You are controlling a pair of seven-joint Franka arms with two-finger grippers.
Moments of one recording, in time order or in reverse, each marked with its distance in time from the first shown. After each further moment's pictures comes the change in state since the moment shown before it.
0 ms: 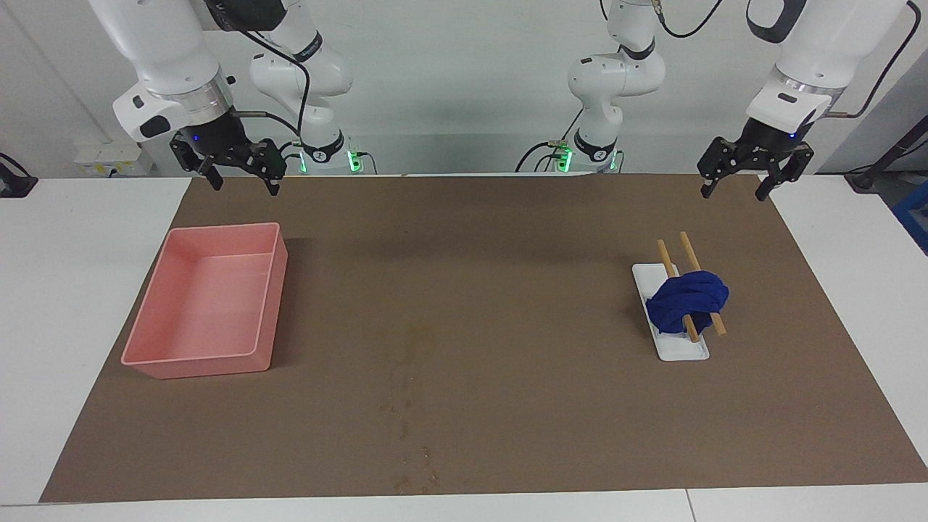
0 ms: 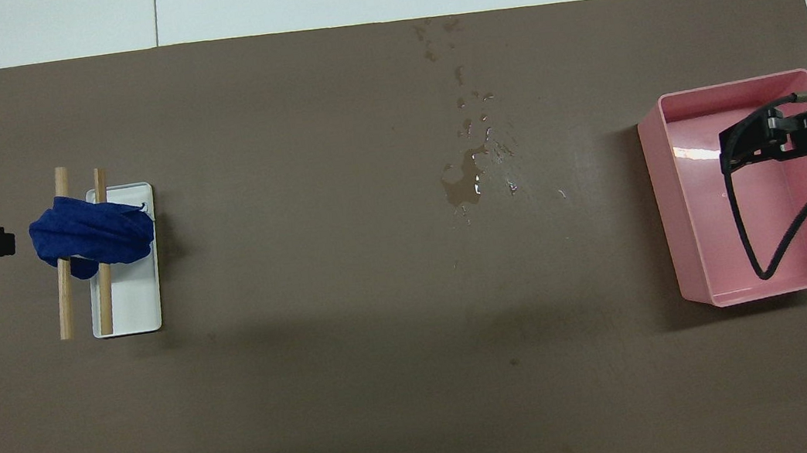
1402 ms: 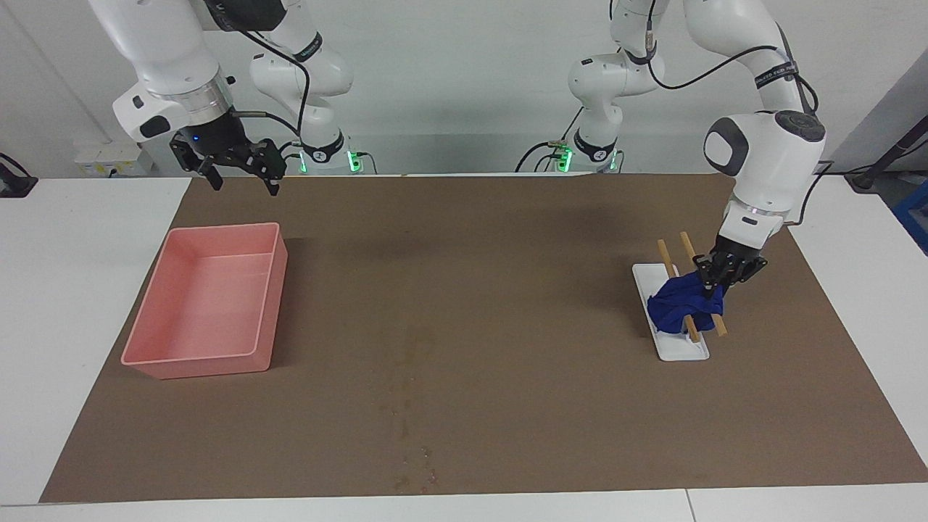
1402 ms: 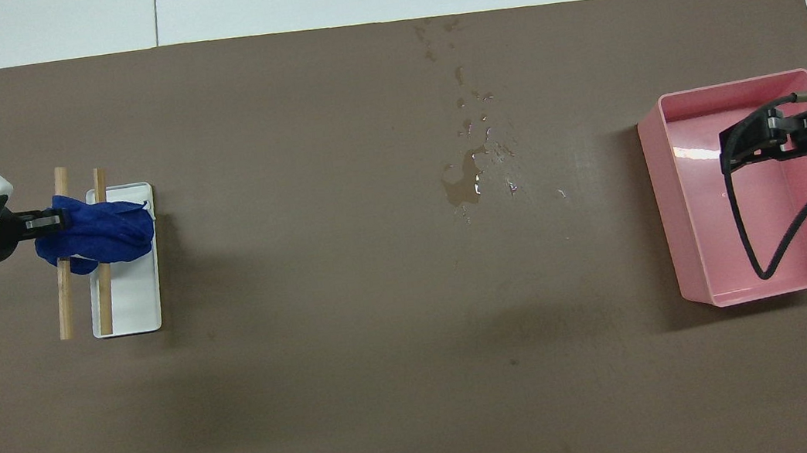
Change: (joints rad) left arm 0.049 0.146 0.001 -0.335 -0.004 0.602 -0.054; right arm 0.000 0.000 0.000 0.000 0.000 0.000 0.000
